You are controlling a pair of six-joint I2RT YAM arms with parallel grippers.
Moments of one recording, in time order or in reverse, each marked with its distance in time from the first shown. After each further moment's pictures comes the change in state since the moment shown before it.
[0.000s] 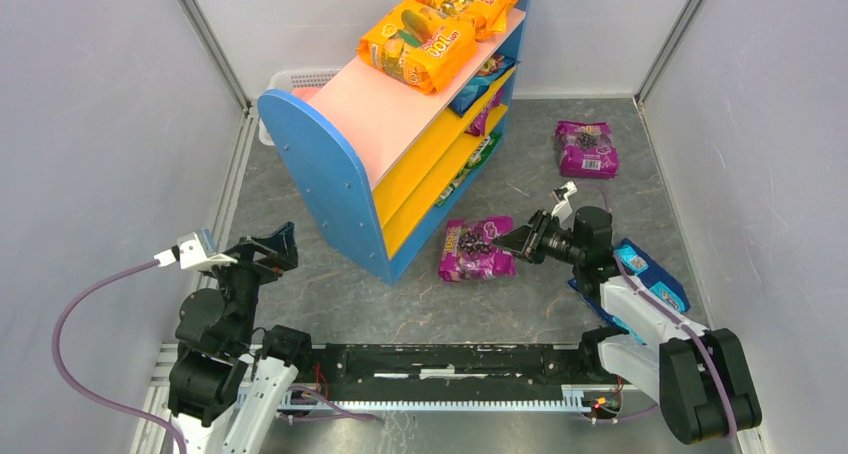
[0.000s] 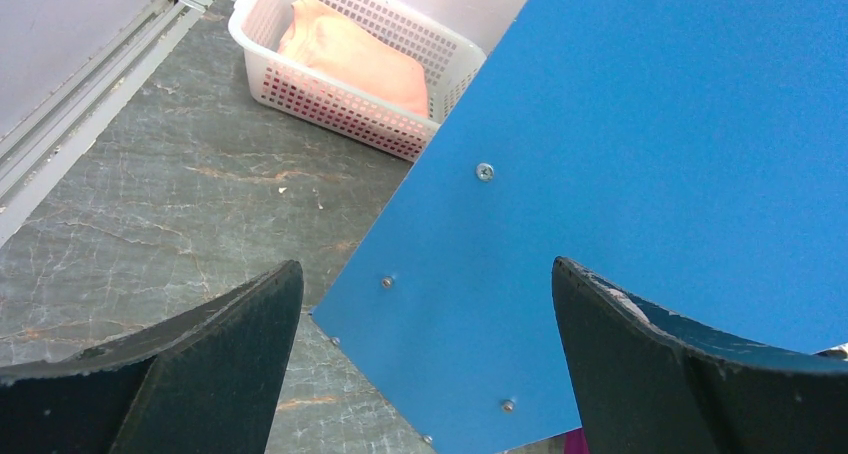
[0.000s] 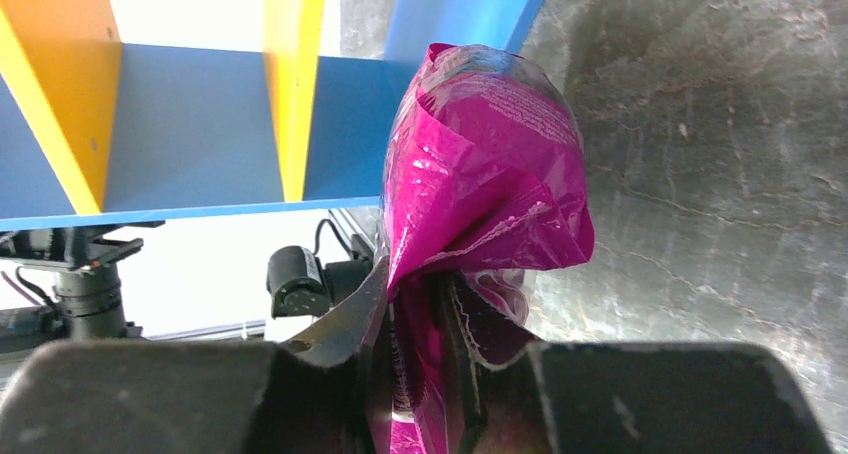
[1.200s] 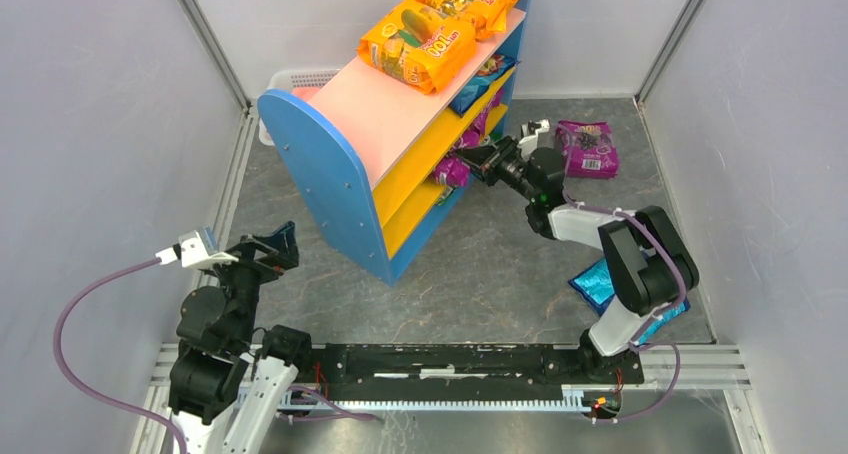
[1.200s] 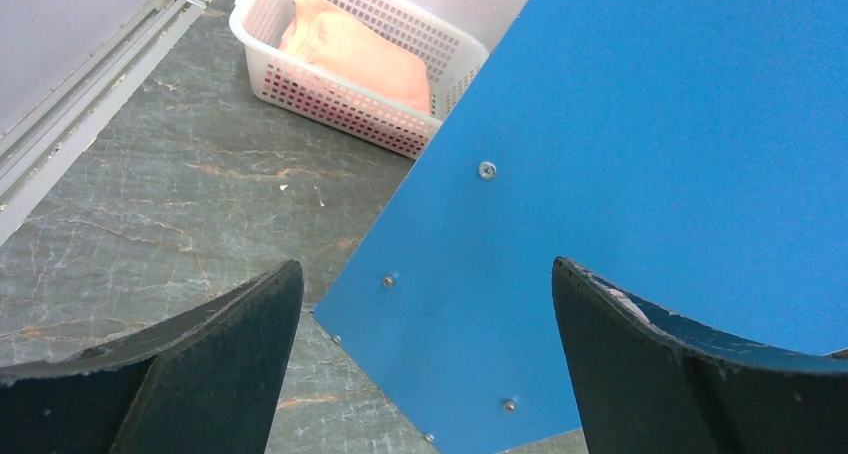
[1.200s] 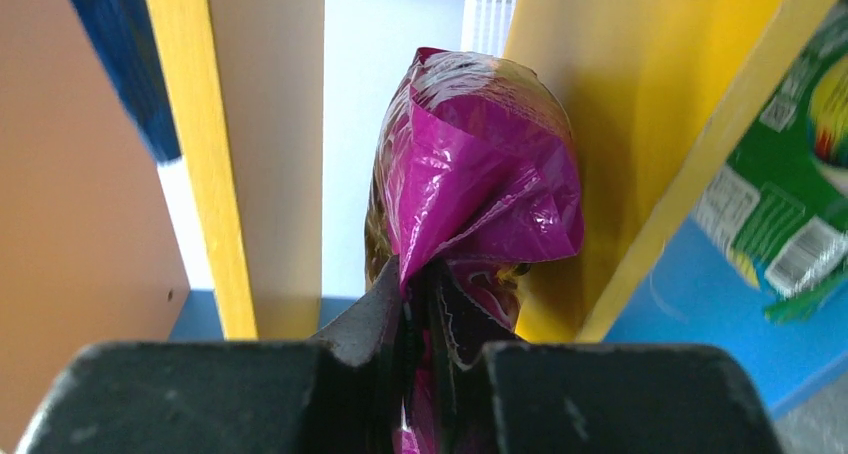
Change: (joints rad) left arm 0.000 0.007 -0.001 0.000 0.000 0.000; right arm 0.158 0.614 0.474 0.554 0.314 0.414
